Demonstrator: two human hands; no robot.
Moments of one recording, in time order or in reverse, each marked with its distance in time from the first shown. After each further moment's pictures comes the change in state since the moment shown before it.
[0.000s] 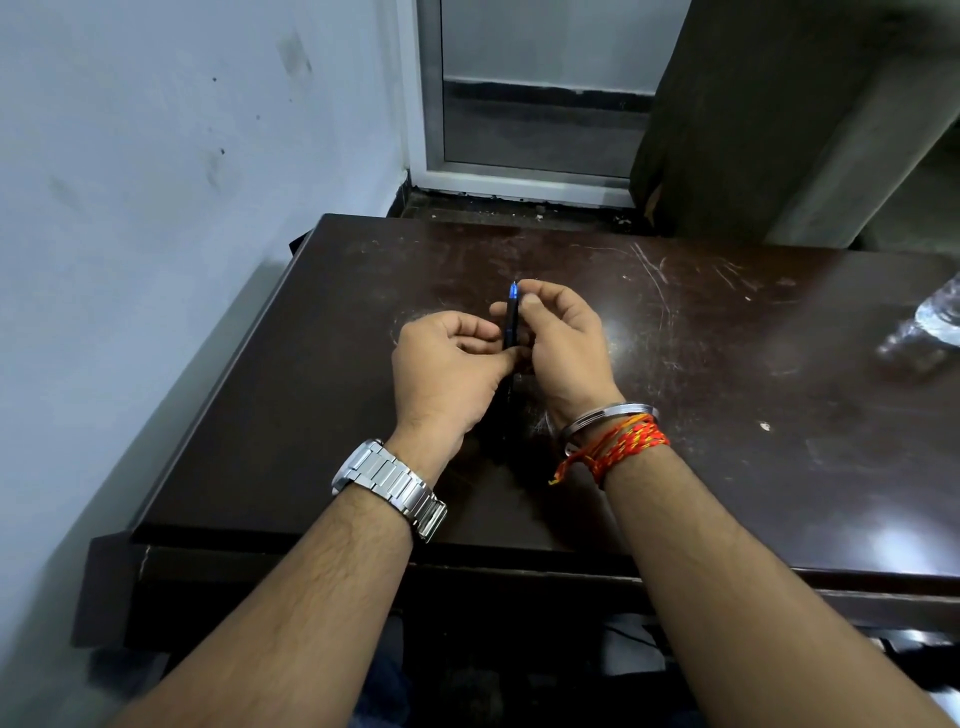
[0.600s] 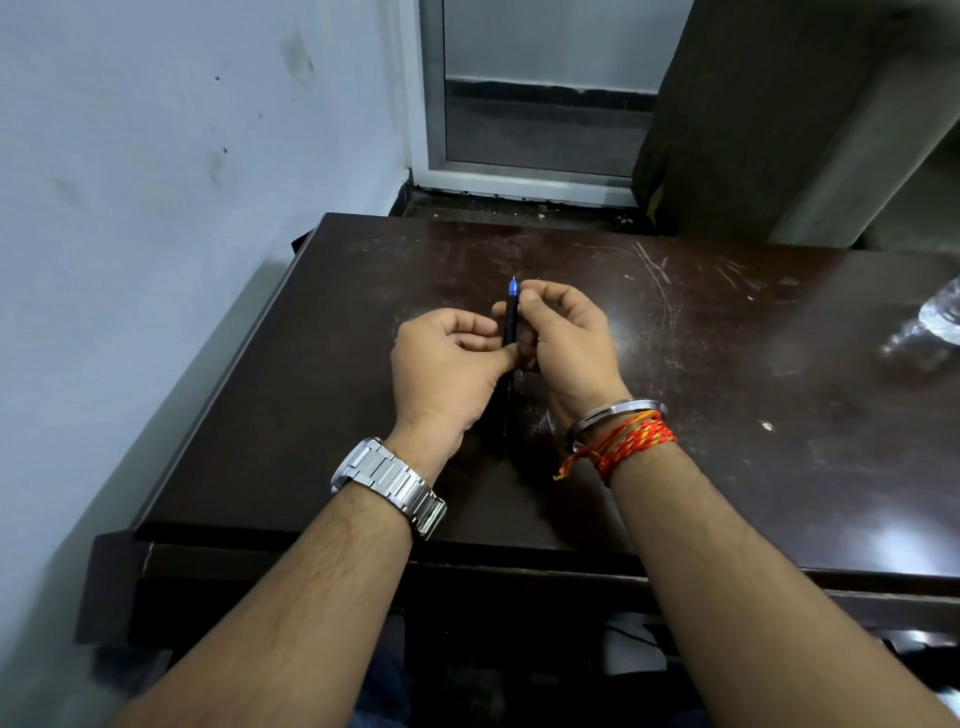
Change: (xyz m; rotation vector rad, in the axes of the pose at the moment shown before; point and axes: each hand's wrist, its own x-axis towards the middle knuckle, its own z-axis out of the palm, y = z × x) left_hand 0.000 0.001 -0.002 -0.036 0.001 -0.015; right_hand 0.001 -0.001 -0.004 0.011 -0.022 0.017
